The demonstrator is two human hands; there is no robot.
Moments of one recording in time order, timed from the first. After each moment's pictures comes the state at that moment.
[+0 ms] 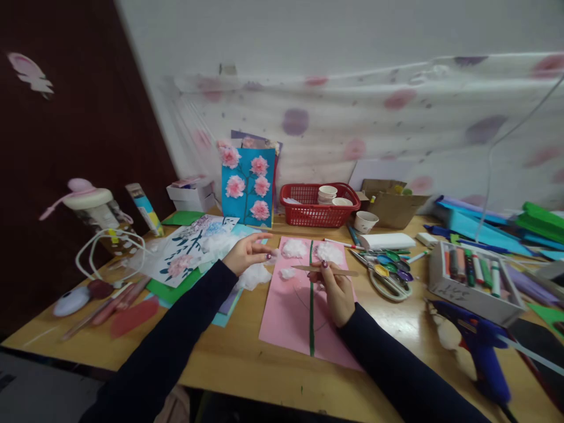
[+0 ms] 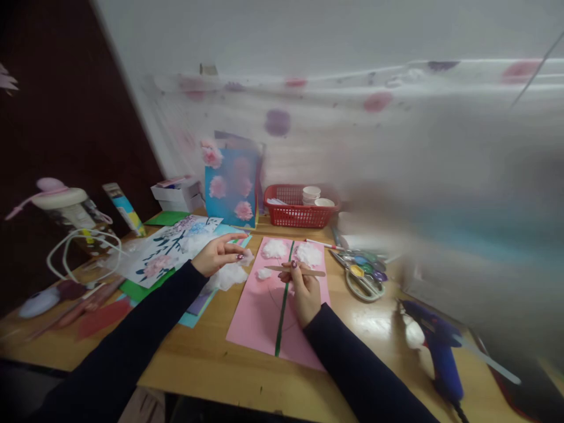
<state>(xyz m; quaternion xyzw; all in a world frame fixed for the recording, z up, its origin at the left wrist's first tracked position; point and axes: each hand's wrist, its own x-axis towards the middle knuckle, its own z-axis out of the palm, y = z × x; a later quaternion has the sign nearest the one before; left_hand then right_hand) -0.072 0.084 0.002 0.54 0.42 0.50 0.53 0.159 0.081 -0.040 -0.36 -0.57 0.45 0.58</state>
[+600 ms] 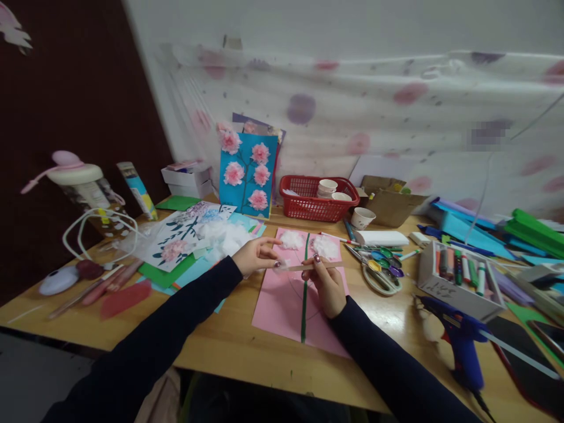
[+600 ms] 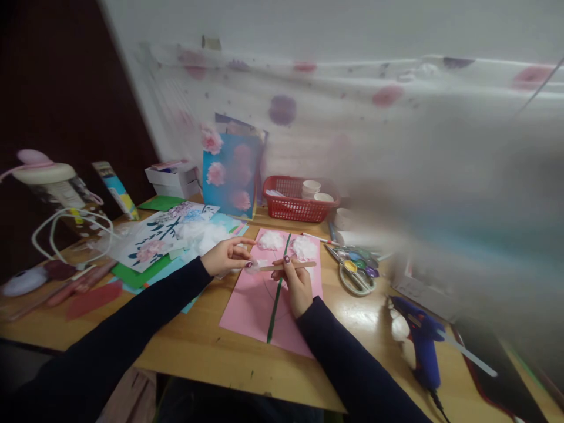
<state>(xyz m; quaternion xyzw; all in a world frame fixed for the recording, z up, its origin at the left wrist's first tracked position) -0.045 0.078 -0.017 0.55 0.43 0.45 0.56 0.157 0.079 -0.042 -0.31 -0.55 0.55 0.54</state>
